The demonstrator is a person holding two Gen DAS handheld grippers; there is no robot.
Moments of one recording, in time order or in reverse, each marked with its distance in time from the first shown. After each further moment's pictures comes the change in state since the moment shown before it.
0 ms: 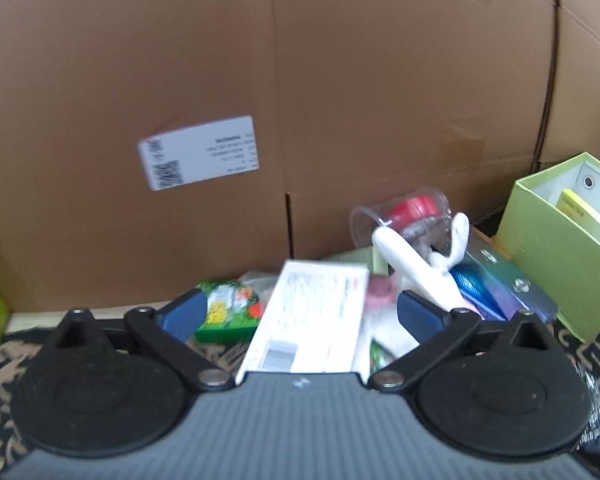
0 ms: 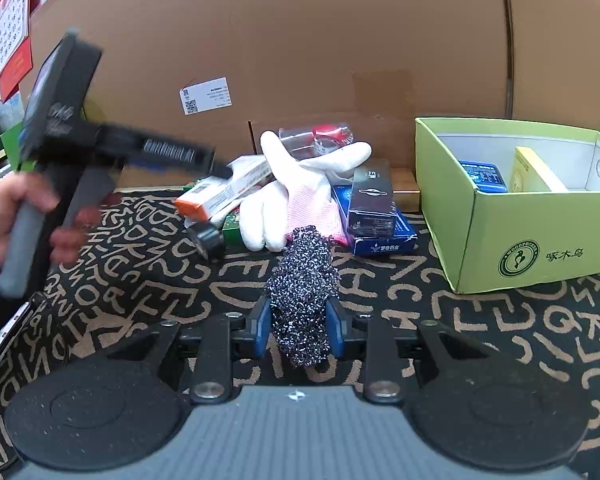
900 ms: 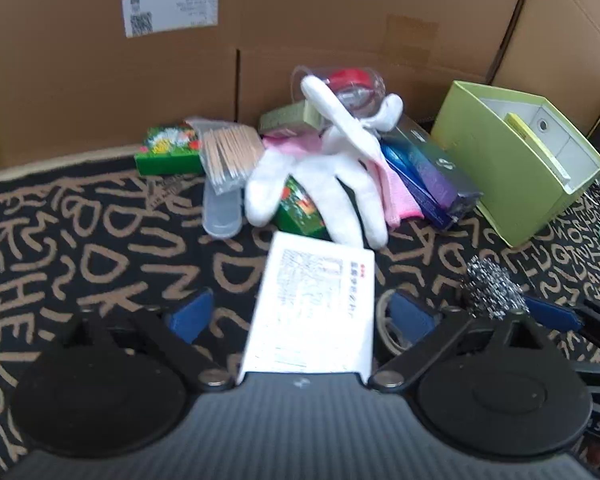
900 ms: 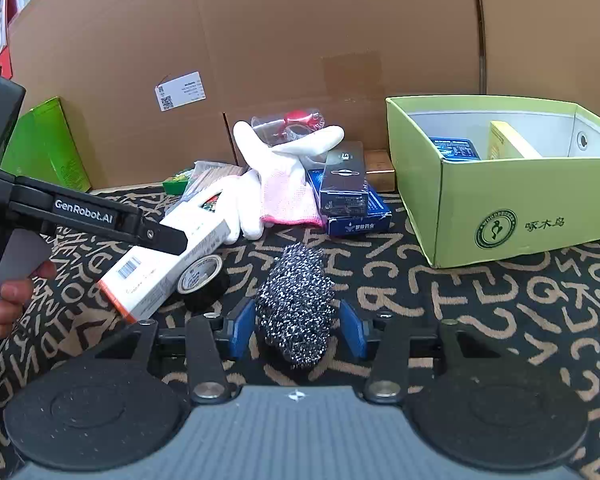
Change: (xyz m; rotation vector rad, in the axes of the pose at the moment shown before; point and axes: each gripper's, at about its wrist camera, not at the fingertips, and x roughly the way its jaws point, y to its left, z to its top) left arm -0.037 -0.028 -0.062 -0.115 0.249 -0.134; right arm 0.001 -0.012 -0.007 0.060 0.025 -0.041
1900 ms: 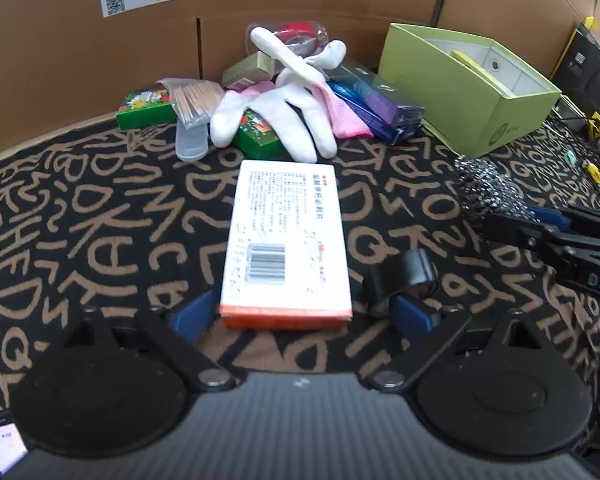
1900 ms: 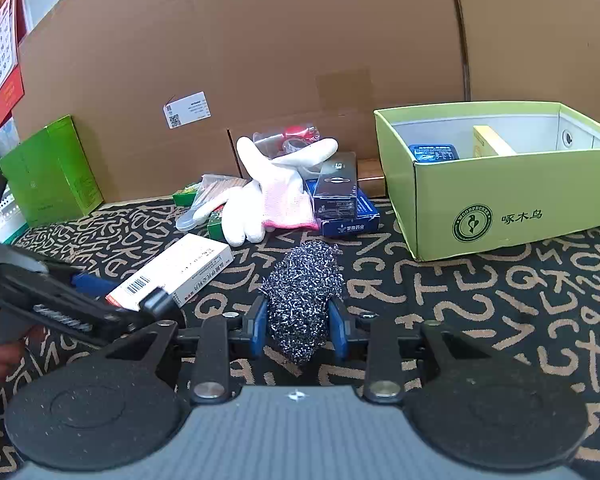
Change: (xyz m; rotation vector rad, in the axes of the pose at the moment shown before) left arm -0.036 -0.013 -0.056 0.121 0.035 -0.033; right arm -0.031 -0.009 -0.011 0.026 -0.047 0.034
